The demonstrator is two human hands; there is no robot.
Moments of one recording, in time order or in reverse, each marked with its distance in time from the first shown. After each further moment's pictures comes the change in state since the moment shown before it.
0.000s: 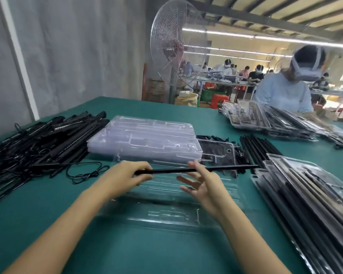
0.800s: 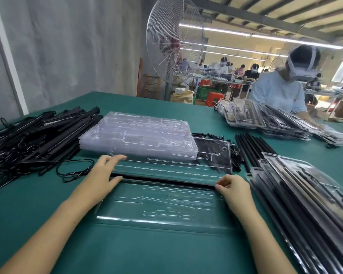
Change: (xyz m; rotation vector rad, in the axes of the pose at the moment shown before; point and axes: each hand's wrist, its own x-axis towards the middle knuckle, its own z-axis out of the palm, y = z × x) left_hand -0.020 -0.036 0.013 0.000 0.206 -0.207; right_hand 0.004 -0.017 -0.080 -1.351 0.435 -0.254
